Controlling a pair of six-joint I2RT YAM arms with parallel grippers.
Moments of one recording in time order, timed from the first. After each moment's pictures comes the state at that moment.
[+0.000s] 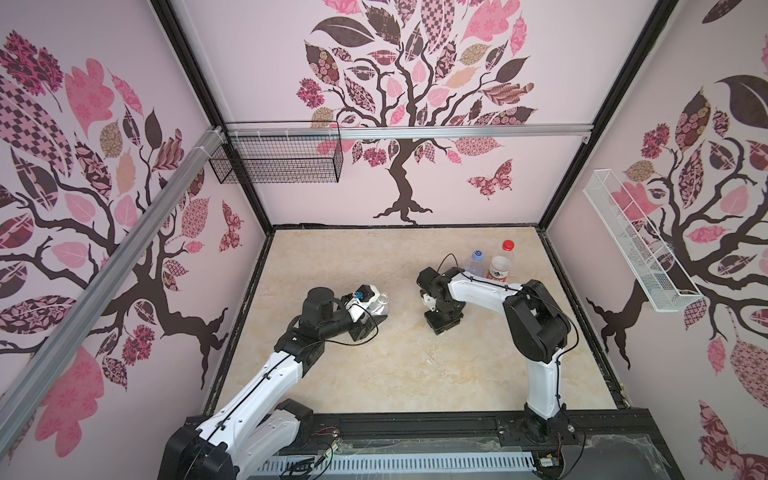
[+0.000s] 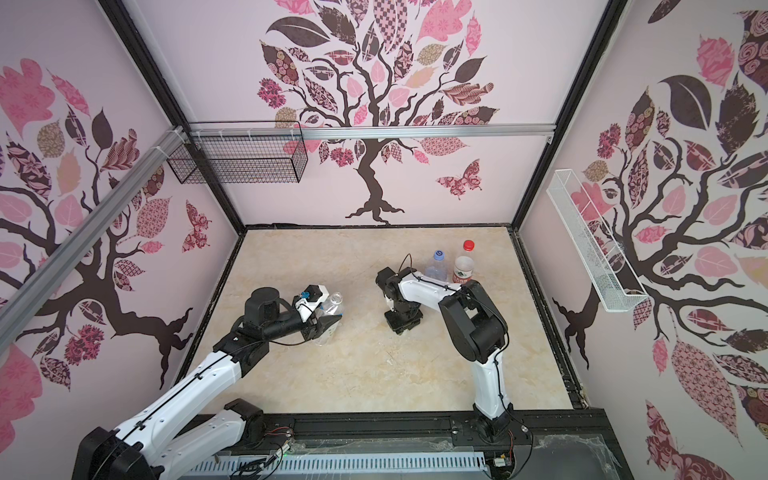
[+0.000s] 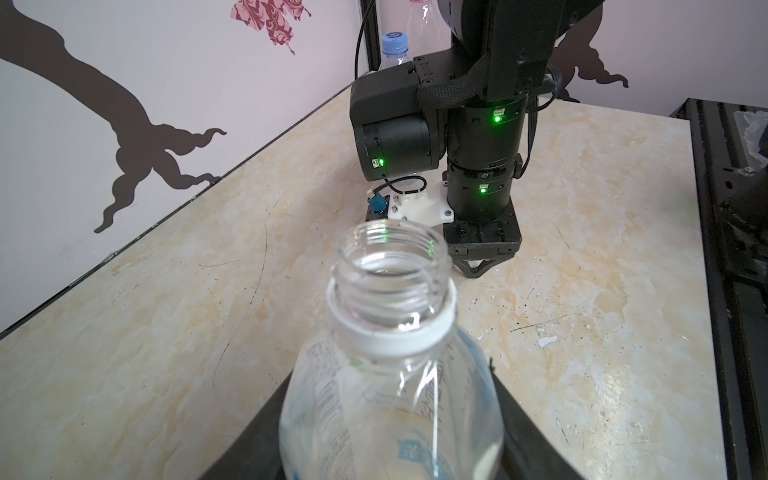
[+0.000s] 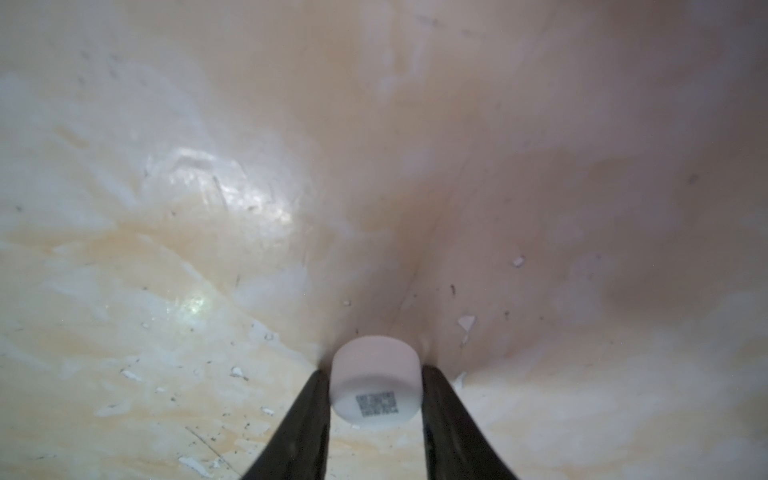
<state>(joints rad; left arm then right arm) -0.41 0.96 0.58 -0.05 0.52 0.35 0.64 2.00 1.40 -1.00 -0.03 0.17</state>
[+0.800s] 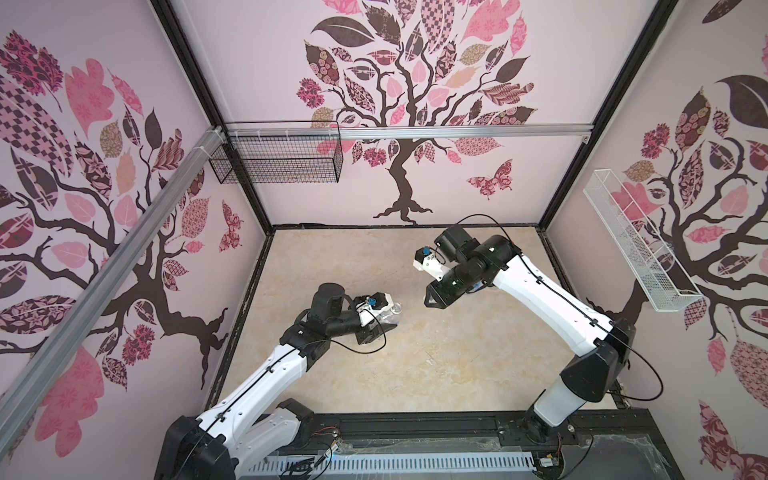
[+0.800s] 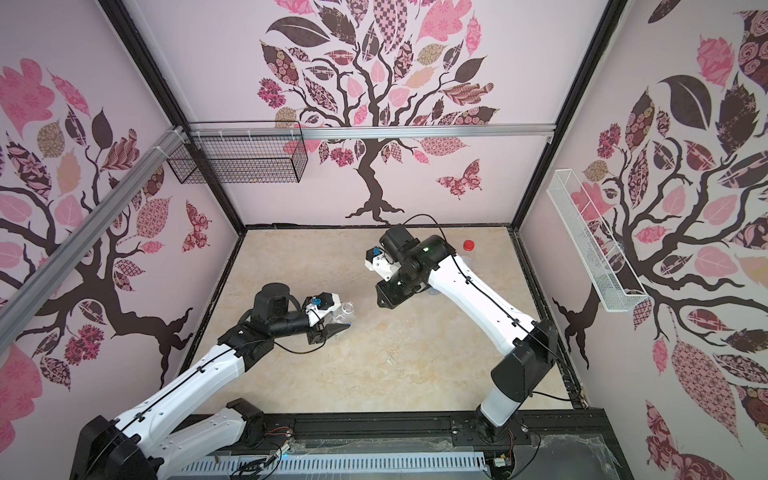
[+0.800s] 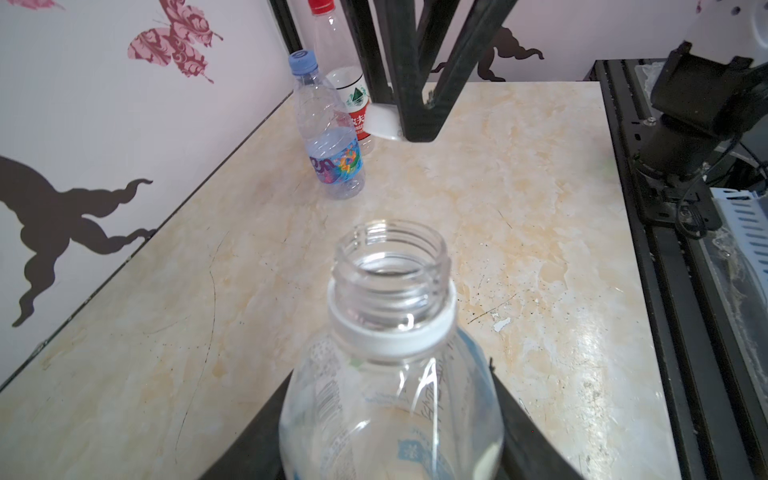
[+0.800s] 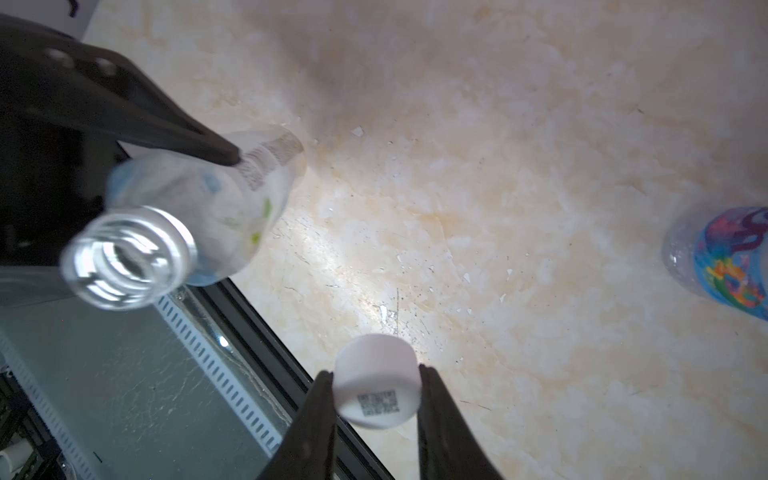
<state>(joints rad) -0.50 1.01 0.67 -0.16 0.60 0.53 0.72 1.64 1.80 -1.31 -0.29 0.00</state>
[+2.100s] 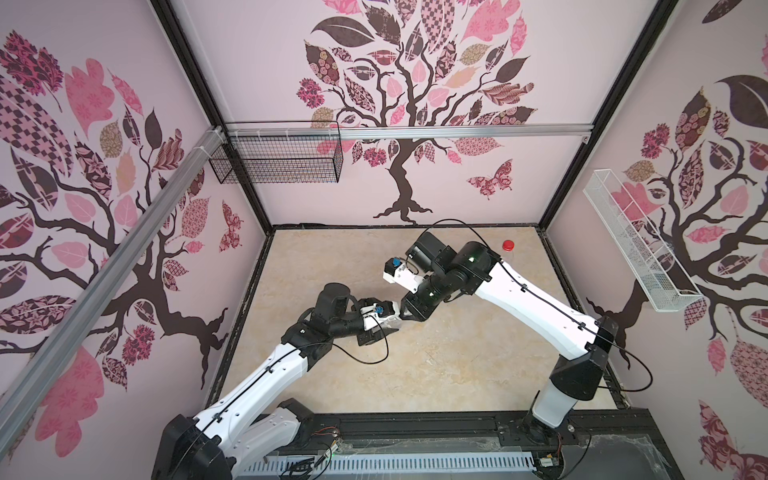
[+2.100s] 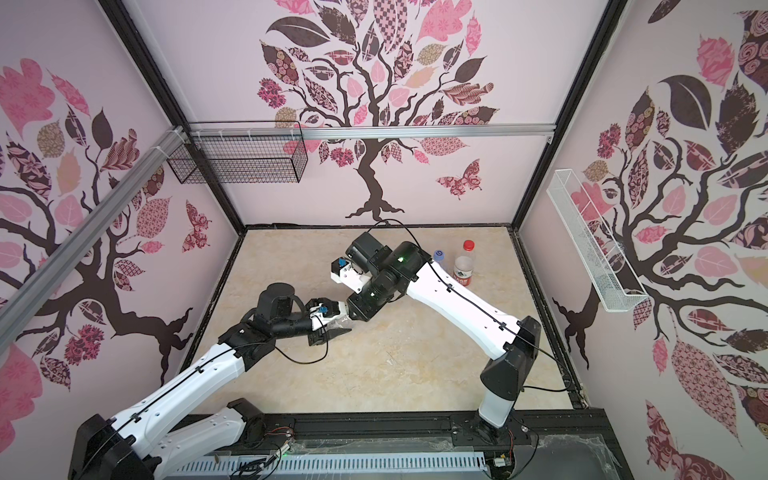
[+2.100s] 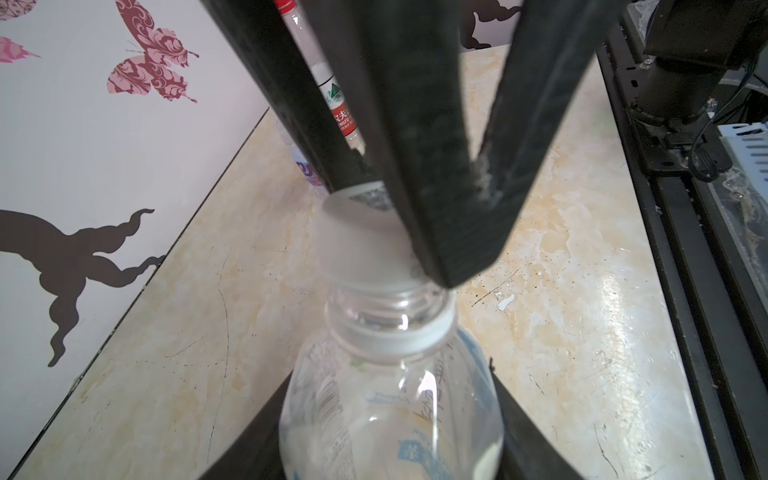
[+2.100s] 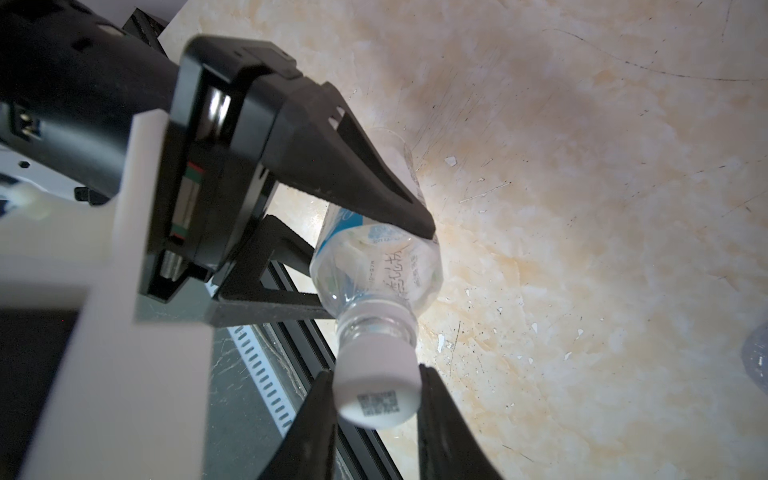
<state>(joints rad) -0.54 1.01 0.71 -0.23 0.55 0.65 0.89 1.71 1.89 -1.30 -0.28 0.02</state>
